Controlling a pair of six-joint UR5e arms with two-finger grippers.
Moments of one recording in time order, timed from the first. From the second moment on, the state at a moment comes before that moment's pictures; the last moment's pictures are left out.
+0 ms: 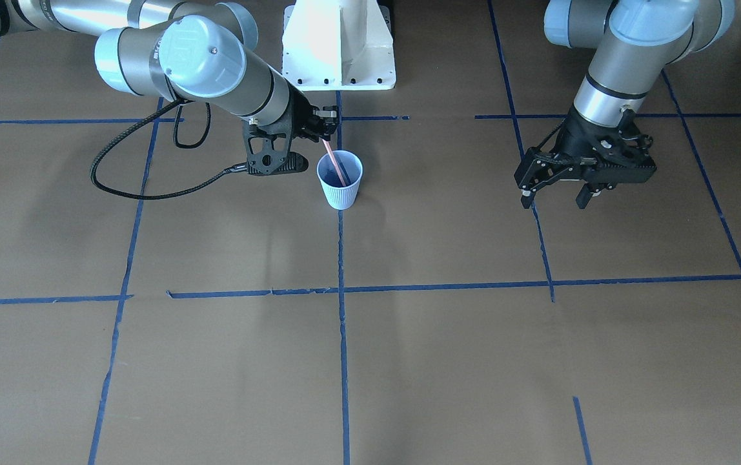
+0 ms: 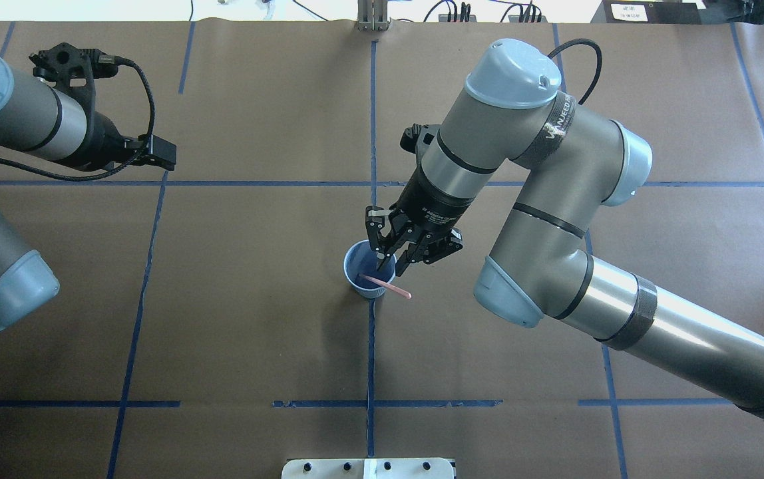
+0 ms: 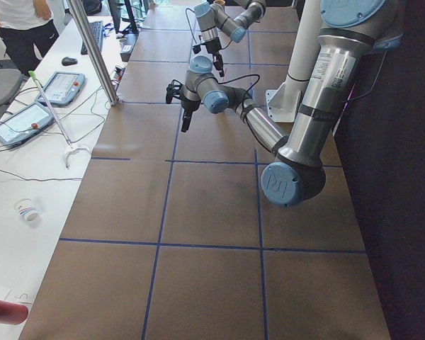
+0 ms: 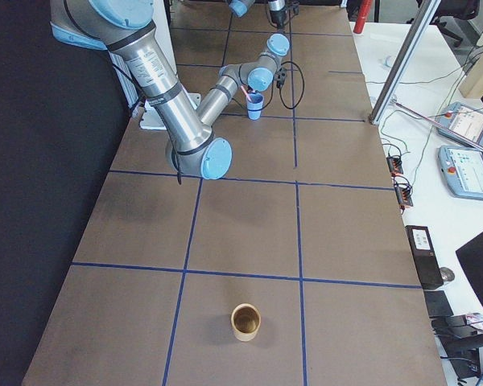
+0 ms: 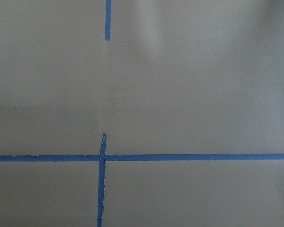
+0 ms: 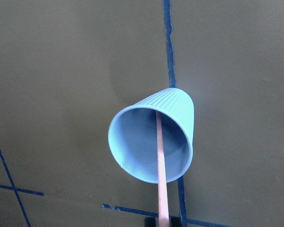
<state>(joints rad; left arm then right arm) -0.85 -1.88 -1.95 -1.72 -1.92 -1.00 0.66 -0.88 1.69 -1.43 2.46 1.33</state>
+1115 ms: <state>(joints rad) -1.22 -1.62 -1.90 -1.68 -2.23 -0.21 1.16 -1.54 1.98 -1.44 2.38 0.77</state>
